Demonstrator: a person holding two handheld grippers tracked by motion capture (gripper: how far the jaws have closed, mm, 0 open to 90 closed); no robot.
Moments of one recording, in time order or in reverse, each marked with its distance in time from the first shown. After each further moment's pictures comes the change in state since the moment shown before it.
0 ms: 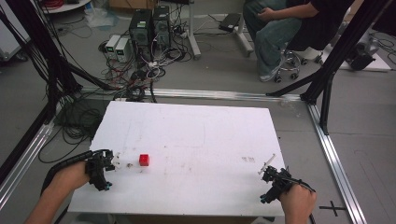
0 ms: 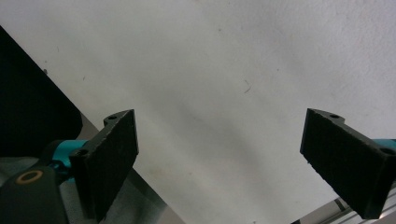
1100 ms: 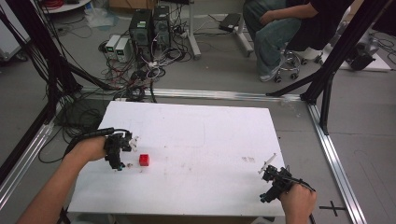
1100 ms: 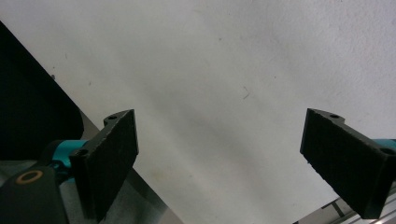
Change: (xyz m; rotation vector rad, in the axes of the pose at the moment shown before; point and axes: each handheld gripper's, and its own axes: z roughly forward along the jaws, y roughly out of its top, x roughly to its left) left arm 0.050 0.067 -0.013 0.018 -0.042 0.212; right arm 0.001 0.001 -0.005 -0.025 -0.001 -0.010
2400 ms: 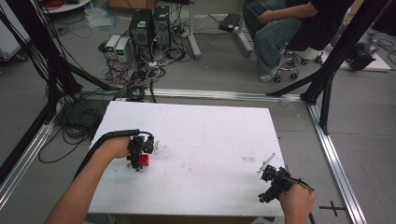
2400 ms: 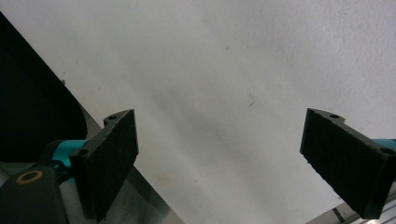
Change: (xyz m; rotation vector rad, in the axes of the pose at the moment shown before) left arm 0.016 0.057 0.051 0.061 -0.085 0.079; right arm 0.004 0.004 -0.002 -0.009 0.009 -0.010
